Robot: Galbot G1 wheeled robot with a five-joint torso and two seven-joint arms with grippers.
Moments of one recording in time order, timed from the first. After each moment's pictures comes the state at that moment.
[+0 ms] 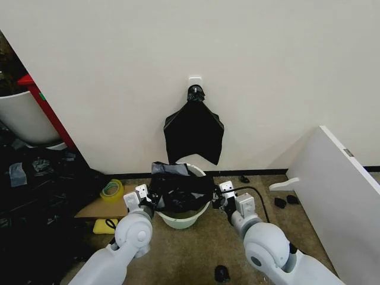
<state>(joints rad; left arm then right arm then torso) 1.14 -1.10 -0.09 -1.97 -1.06 0.36 -0.82 -1.13 0.98 -0.03 2.15 0.57 -0.56 0.45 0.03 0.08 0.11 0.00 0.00</state>
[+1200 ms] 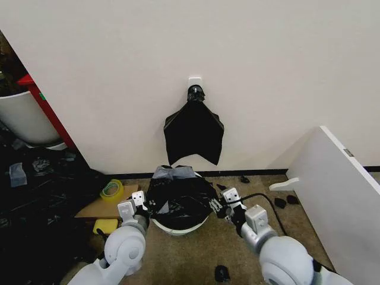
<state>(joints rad) 1.24 -1.03 -0.11 -2.07 -0.95 0.39 -0.74 -1.30 0.83 0.04 2.37 0.36 -0.47 0.22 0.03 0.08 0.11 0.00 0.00</state>
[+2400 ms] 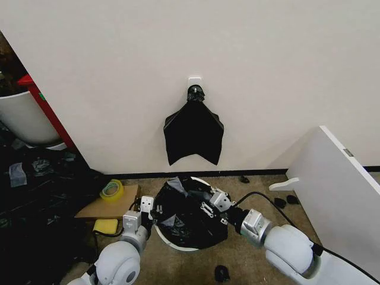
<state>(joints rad) 1.34 -0.96 -0.08 -2.11 -0.64 0.35 -0.46 -1.14 0.76 -0.06 2.18 0.26 -0.26 -0.08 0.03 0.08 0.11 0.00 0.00</state>
